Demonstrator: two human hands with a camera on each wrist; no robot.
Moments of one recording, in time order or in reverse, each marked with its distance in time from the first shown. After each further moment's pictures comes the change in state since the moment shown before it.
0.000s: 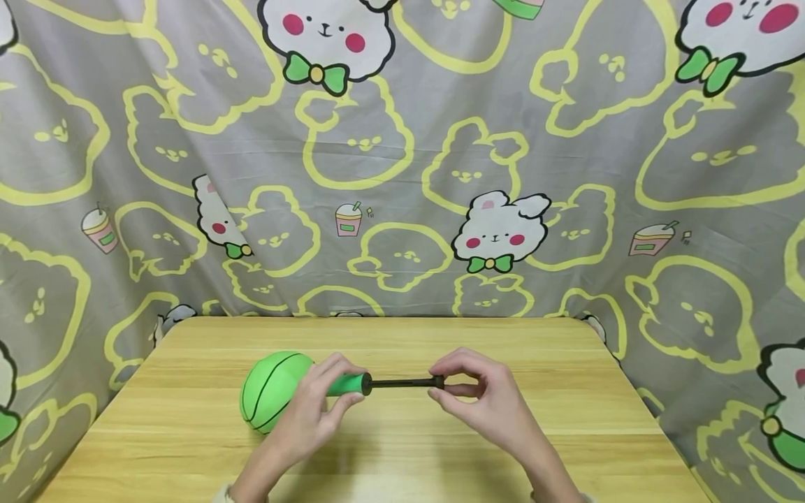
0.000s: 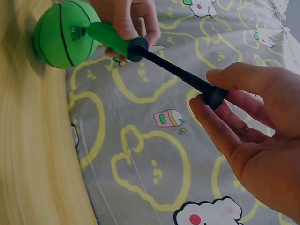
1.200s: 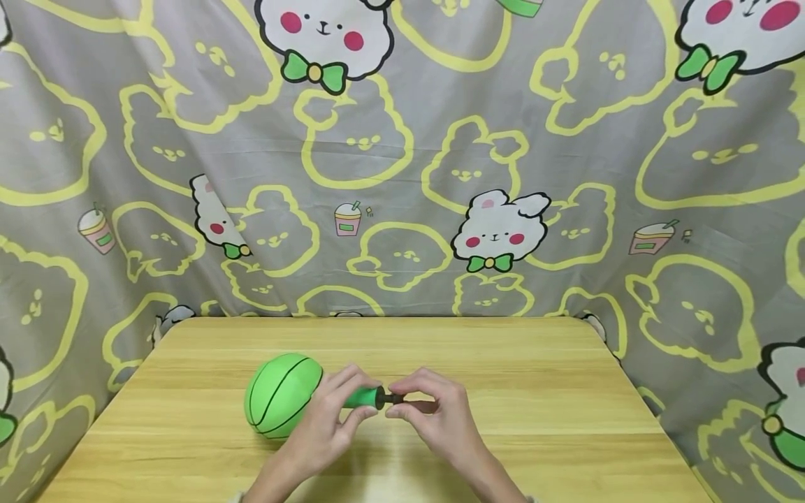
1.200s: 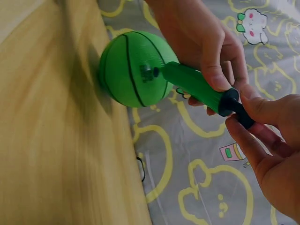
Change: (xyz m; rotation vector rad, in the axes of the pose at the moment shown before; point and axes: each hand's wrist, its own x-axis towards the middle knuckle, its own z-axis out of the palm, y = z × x) left_hand -0.004 0.011 0.016 -0.010 -0.035 0.053; right_hand 0.002 0.034 0.065 0.054 0.101 -0.112
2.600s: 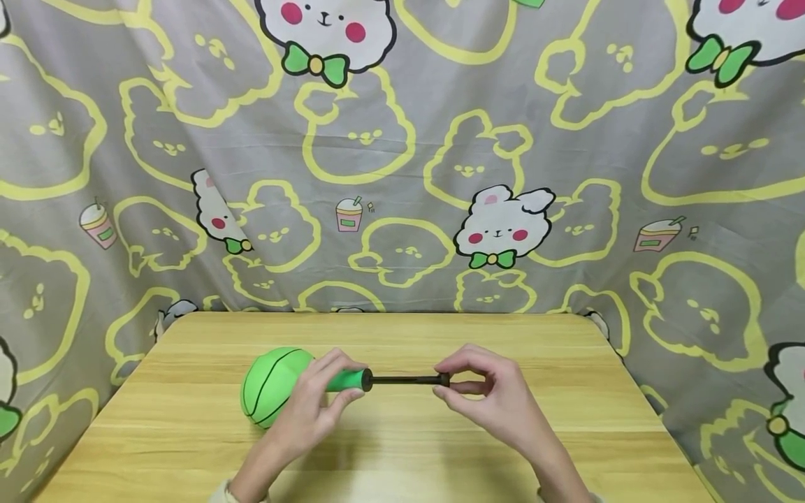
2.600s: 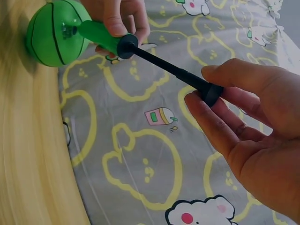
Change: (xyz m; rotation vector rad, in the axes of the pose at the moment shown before) left_hand 0.004 -0.013 -0.018 -0.022 0.028 -0.064; right_hand 0.010 -0.043 -0.070 -0.044 -0.107 0.125
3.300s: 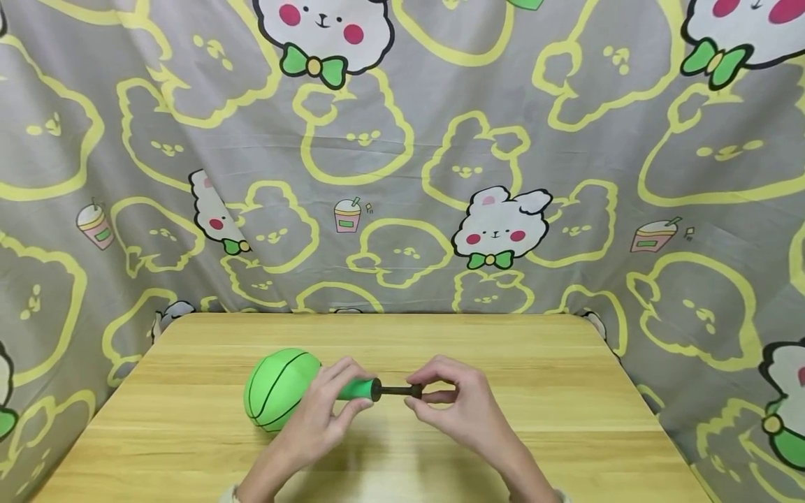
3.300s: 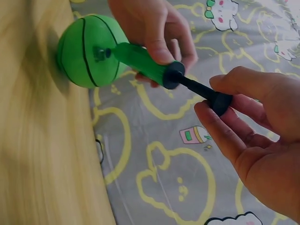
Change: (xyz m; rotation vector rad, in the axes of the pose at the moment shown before) left_hand -0.003 0.009 0.011 0.029 -0.064 0.002; right_hand 0.005 0.017 0.036 -0.019 0.008 0.000
